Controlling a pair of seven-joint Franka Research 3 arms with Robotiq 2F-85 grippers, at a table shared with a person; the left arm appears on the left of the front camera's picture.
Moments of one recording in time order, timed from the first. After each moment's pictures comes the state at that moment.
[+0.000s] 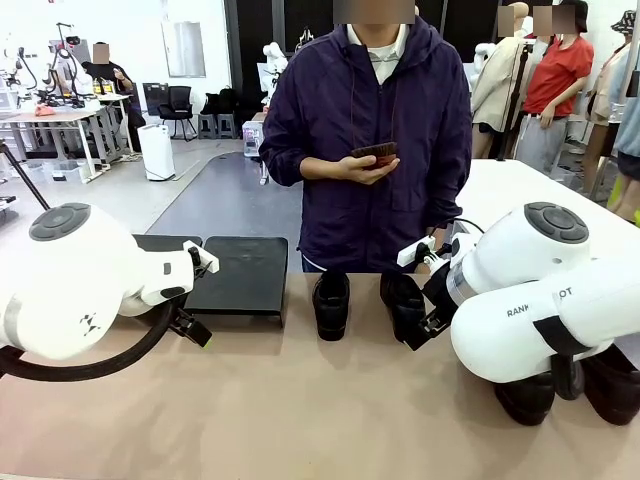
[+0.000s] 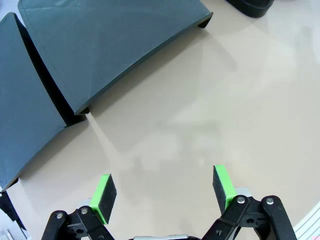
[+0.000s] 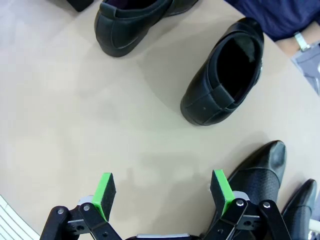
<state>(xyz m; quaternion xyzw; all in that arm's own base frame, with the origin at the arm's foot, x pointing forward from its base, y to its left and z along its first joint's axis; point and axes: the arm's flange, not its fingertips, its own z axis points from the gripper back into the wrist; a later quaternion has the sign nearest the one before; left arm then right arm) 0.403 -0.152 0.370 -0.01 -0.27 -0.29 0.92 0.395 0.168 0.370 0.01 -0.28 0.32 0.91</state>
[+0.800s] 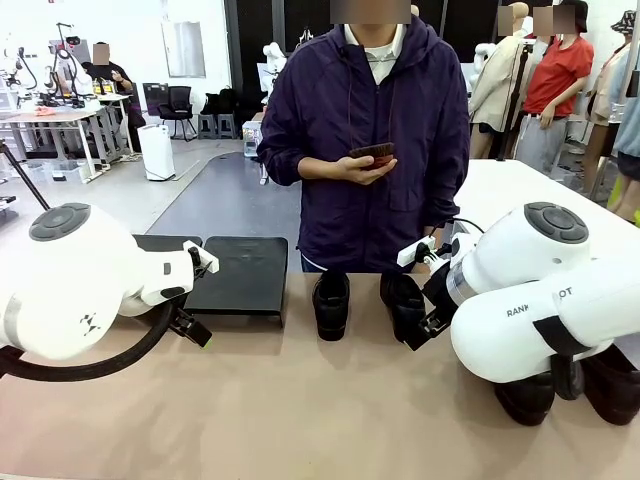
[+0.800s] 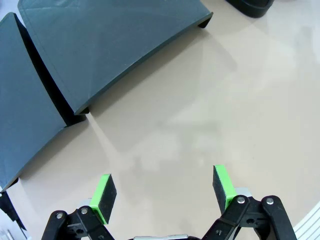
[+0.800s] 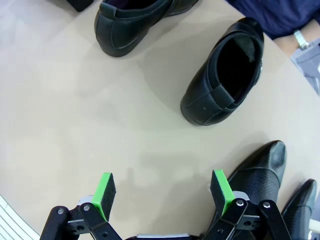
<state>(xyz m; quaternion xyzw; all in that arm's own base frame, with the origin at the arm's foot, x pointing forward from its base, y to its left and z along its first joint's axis) 0.403 -0.152 0.370 -0.01 -0.27 -0.29 0.92 0.395 0.168 0.370 0.01 -0.28 0.32 0.91</state>
